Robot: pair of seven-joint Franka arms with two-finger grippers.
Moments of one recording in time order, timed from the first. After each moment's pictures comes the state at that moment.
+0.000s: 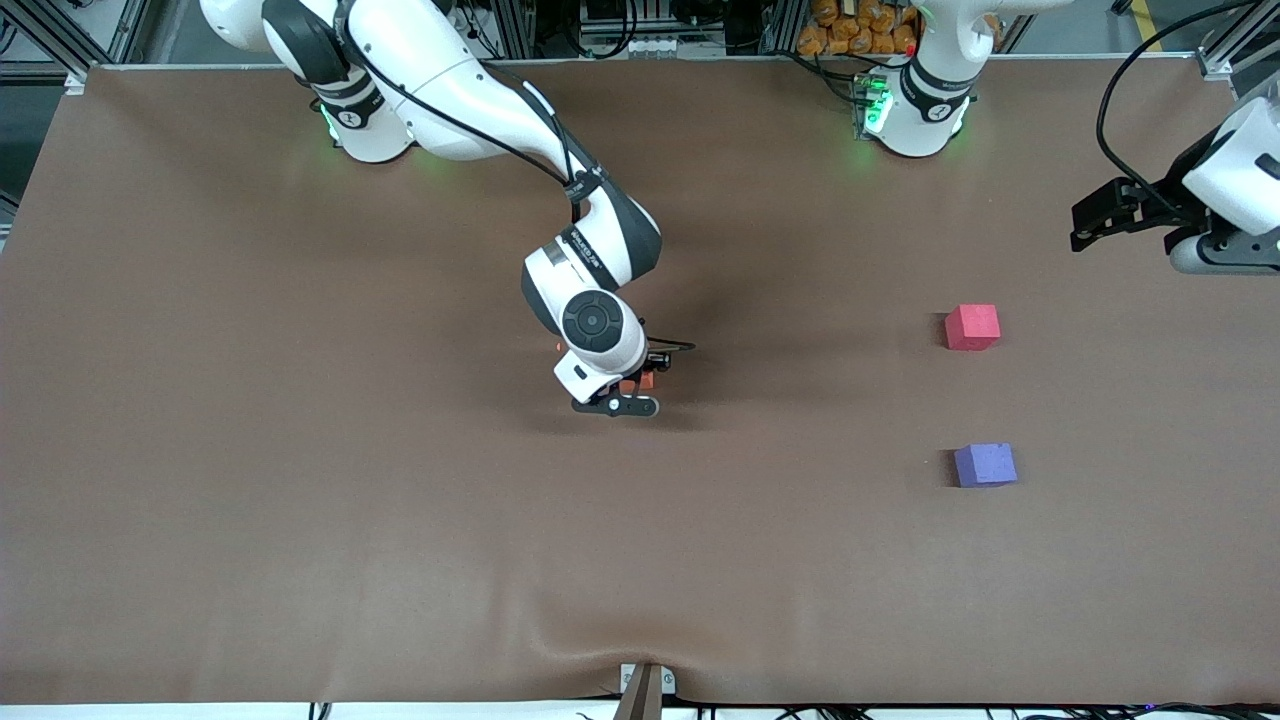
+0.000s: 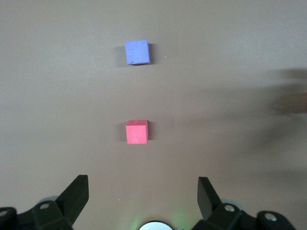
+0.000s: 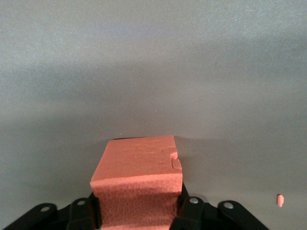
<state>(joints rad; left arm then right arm) -0.03 0.00 -0.06 -1.55 0.02 1.47 -0.03 0.78 0.86 -0.08 -1.33 0.29 2.10 0.64</state>
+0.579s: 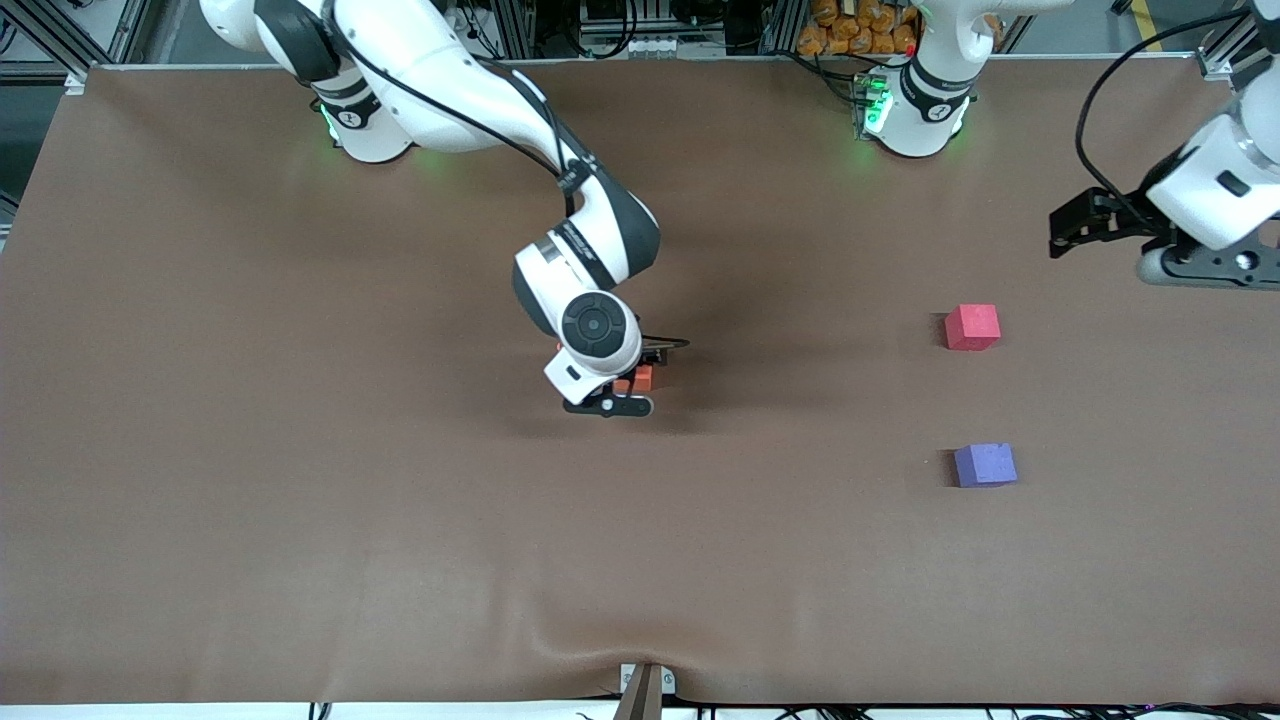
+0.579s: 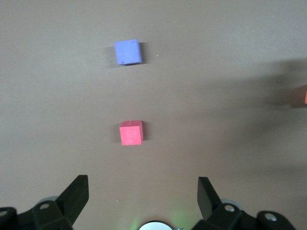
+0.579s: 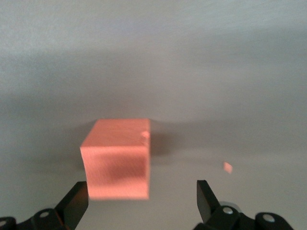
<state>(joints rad) -0.07 0.02 -0.08 -1.55 0.02 1.48 -0.03 0.74 0.83 -0.11 -1.18 0.26 1.78 0.64</state>
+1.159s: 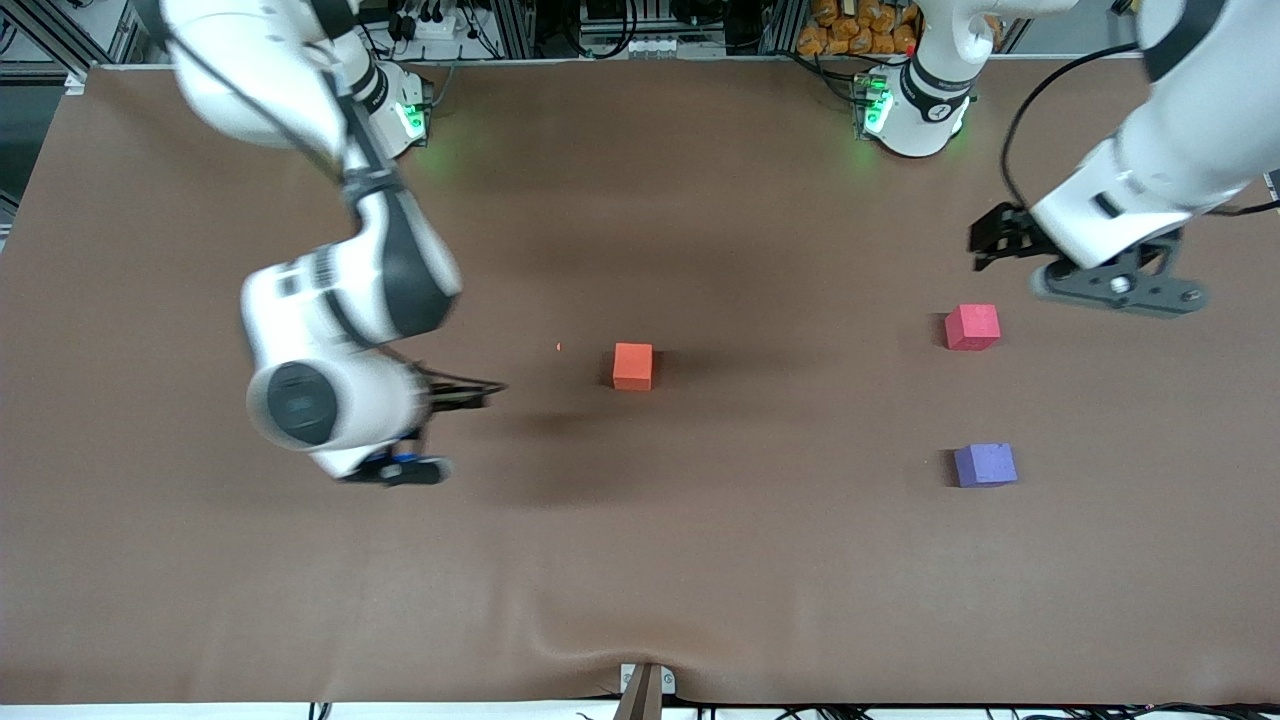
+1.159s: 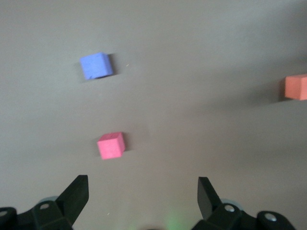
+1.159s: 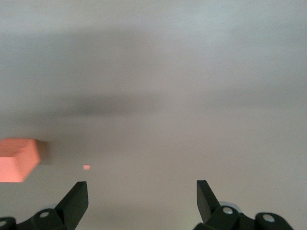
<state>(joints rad) -0.19 0.11 -0.10 -1.49 0.02 1.52 -0.08 0.37 0.70 -0.14 -1.09 0.14 1.48 0.23</state>
